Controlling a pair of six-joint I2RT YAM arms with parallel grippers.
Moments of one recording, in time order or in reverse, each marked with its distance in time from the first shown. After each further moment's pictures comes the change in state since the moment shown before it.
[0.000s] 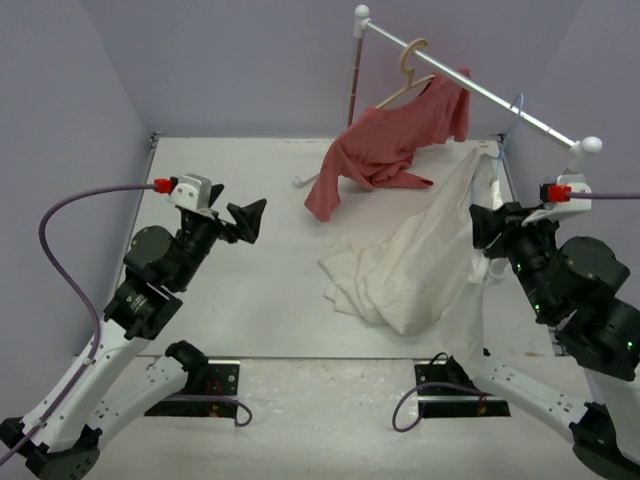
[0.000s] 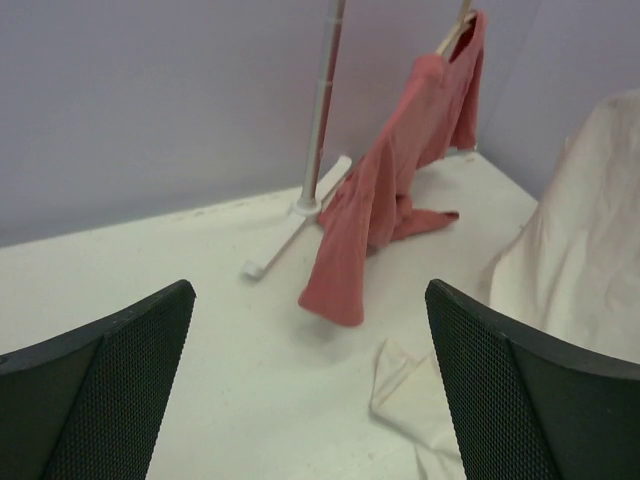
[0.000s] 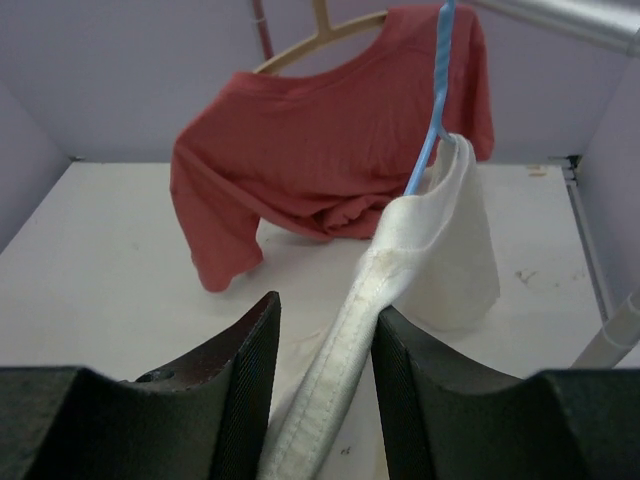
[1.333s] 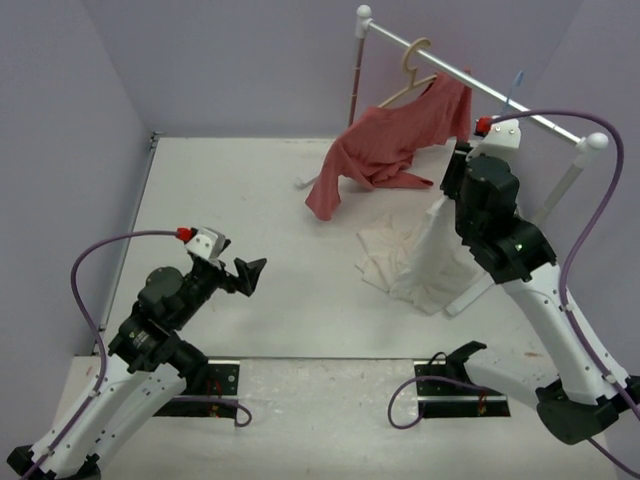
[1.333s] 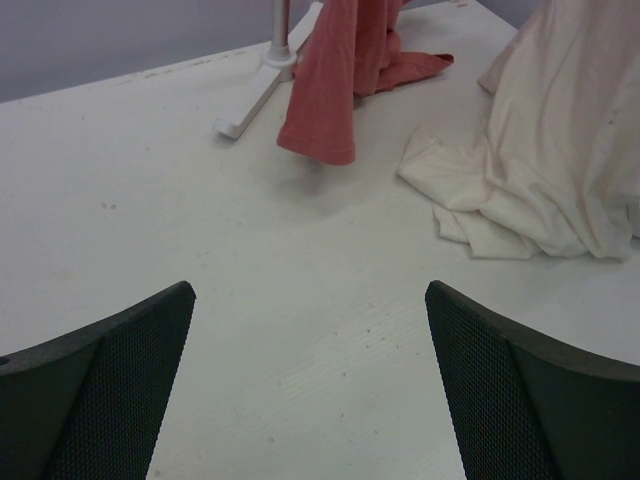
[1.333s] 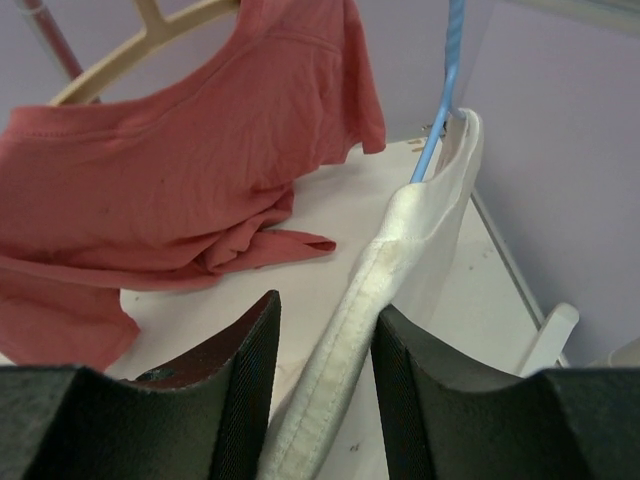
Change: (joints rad) left arm 0.000 -0.332 -0.363 -0.222 0.117 -0.004; right arm -0.239 0.393 -0.063 0.328 0.148 -0.032
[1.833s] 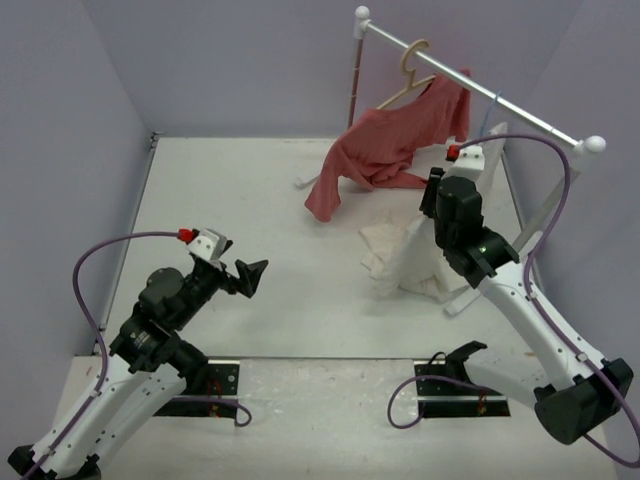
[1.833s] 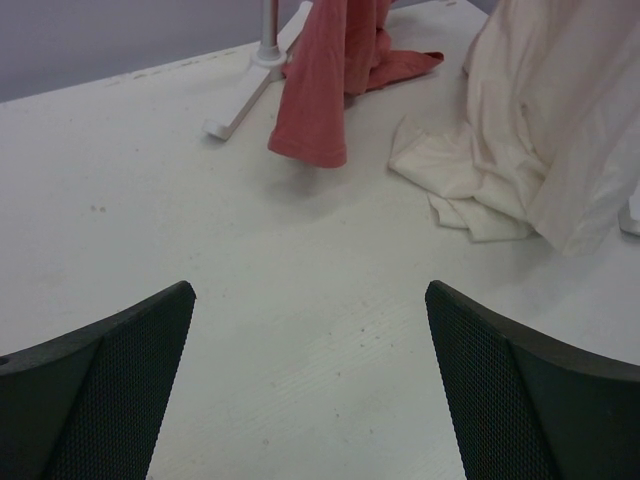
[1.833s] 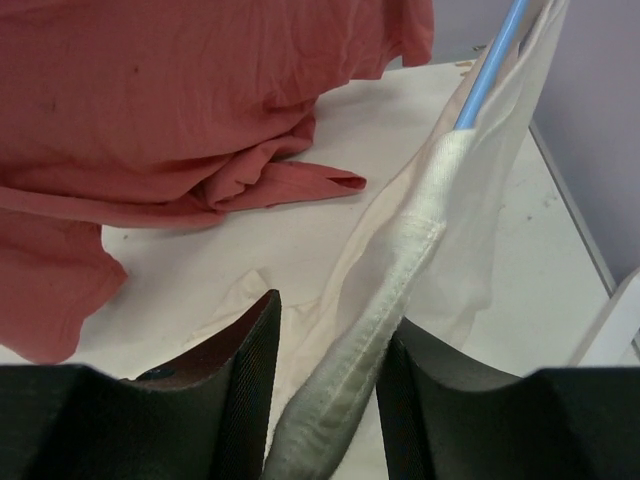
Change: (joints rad) left arm 0.000 -0.005 -0.016 0.015 0.020 0.000; right arm -0.027 0.002 -0.294 0.184 -0.101 0.059
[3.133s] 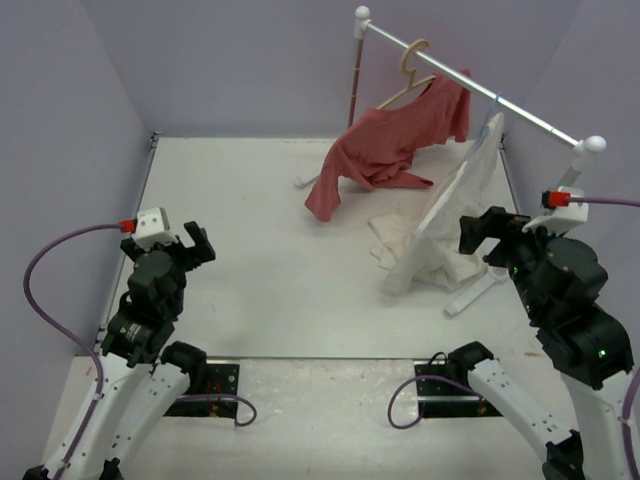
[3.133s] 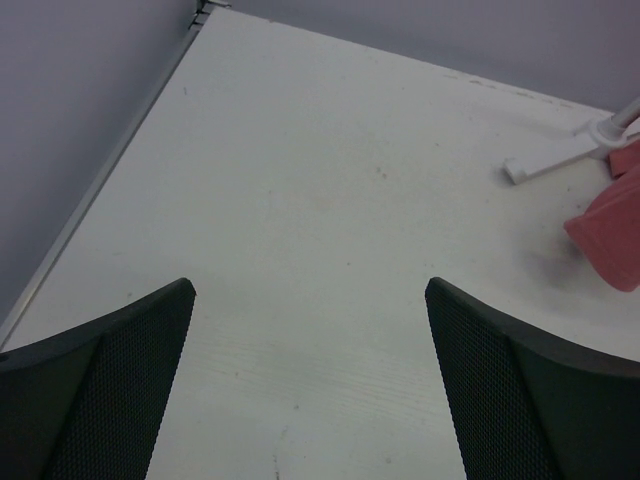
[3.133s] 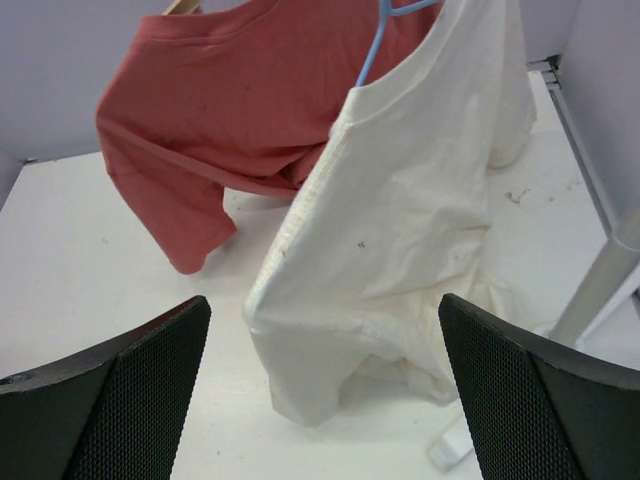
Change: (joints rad) left arm 0.225 0.080 0.117 -0.161 -0.523 -0.162; right arm -0.057 -0.404 0.241 -0.521 -0.252 0.094
